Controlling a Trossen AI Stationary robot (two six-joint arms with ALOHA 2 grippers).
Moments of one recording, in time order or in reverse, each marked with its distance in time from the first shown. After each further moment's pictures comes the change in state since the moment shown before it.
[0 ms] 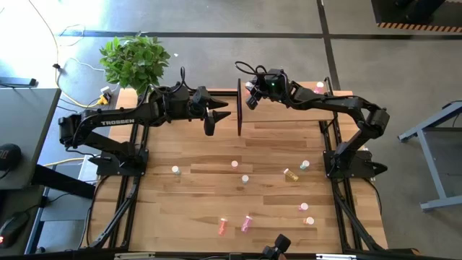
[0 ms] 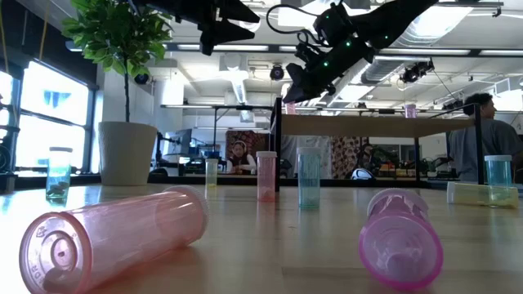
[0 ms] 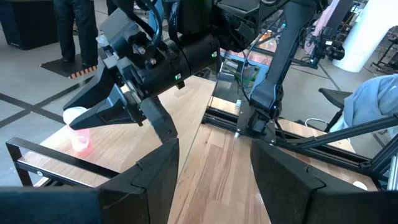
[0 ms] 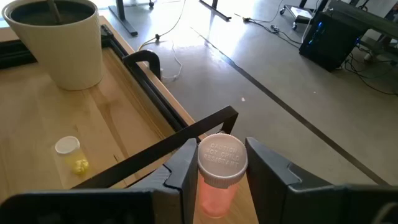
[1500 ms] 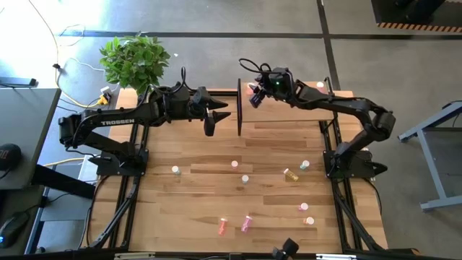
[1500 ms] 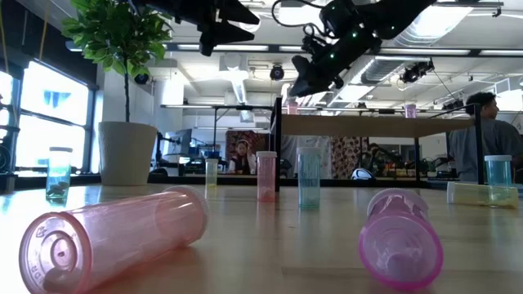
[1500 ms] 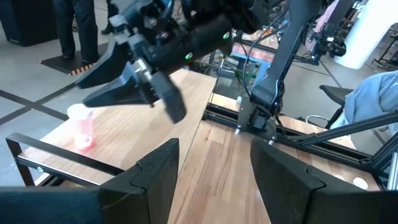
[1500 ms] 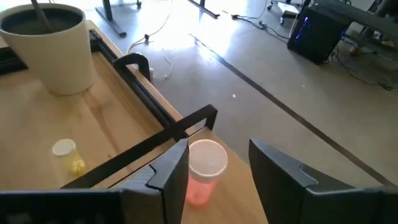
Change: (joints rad) left arm 0.000 0.001 0.000 -0.014 0.000 0.005; right arm 0.006 -0.081 0.001 -0.089 0.047 0.035
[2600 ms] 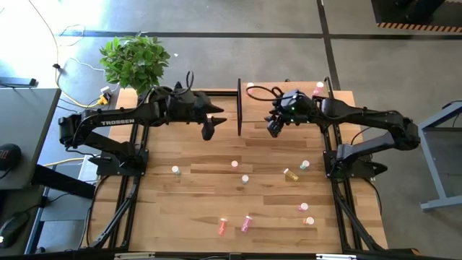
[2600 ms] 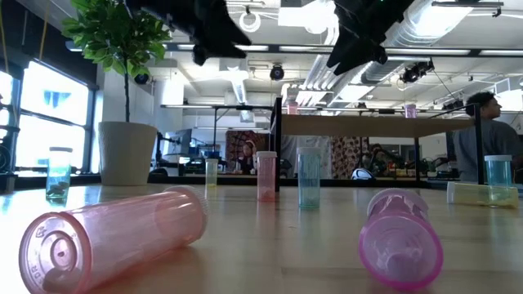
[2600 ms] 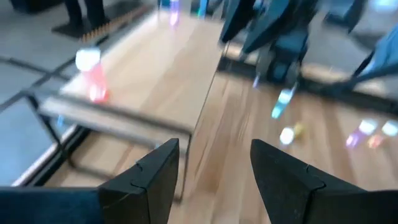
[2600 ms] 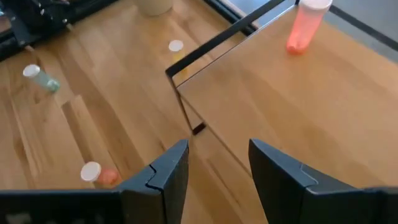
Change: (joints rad) left arm 0.000 0.000 0.000 -0.207 -0.031 0.091; right arm 0.280 -0.302 0.000 -0.614 -0.010 0.375
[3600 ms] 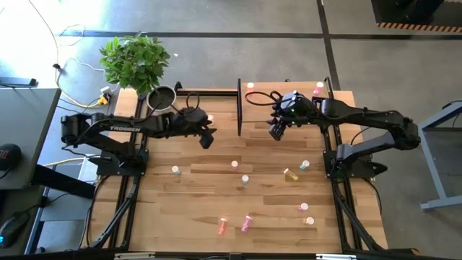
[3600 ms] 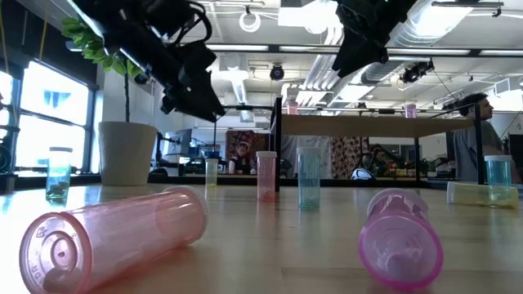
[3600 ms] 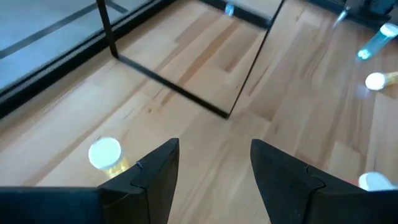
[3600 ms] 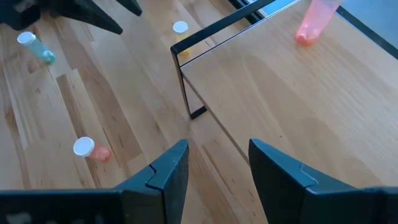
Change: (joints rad) left arm -0.037 0.026 -0.306 0.123 -0.217 -0.184; right arm 0.009 -0.002 0.000 -0.050 -0.012 -0.081
